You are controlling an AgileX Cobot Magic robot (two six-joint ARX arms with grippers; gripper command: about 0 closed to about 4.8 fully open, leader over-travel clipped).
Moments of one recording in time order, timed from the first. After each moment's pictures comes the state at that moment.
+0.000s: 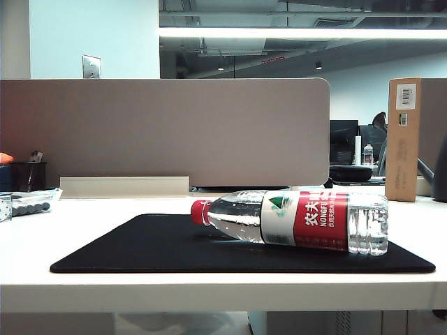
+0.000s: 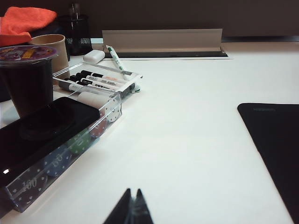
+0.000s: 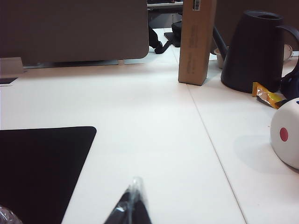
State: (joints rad) left arm 0.02 0.00 0.00 -0.10 -0.03 0.05; right arm 0.02 0.00 0.01 -0.02 0.02 0.05
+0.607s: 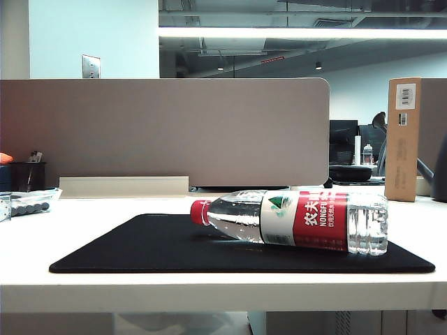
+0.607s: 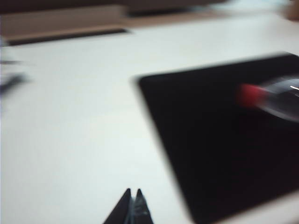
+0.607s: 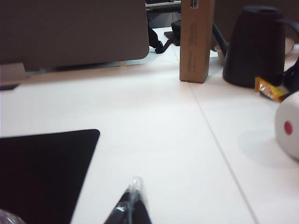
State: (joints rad) left arm -0.35 0.09 0.00 -0.10 -0.02 0.05; right arm 0.02 0.00 0.01 -0.02 0.02 0.12
